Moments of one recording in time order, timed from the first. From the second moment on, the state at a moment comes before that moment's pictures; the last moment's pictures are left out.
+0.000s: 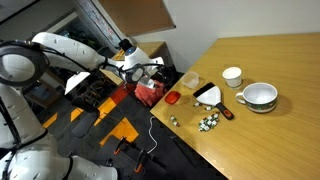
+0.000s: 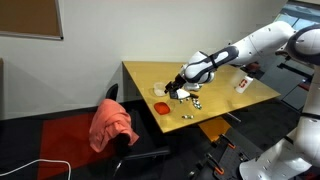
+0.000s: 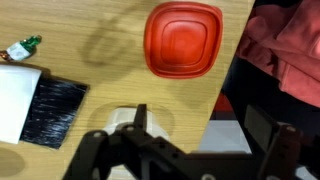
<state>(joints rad) -0.22 0.46 0.13 -2.15 0.20 2.87 -0.15</state>
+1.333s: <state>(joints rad) -0.15 0.52 0.00 -2.21 0.14 2.88 -0.07</state>
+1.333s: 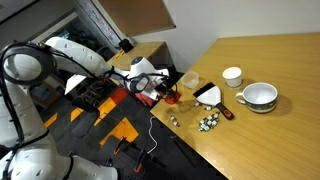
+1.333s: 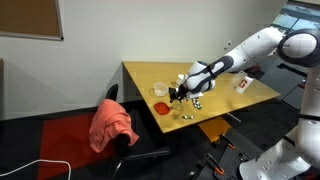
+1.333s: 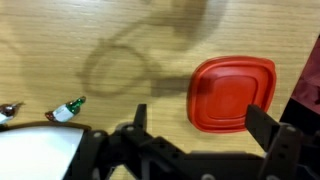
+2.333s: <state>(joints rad) -0.15 0.60 -0.02 -2.05 0.12 2.70 -0.07</state>
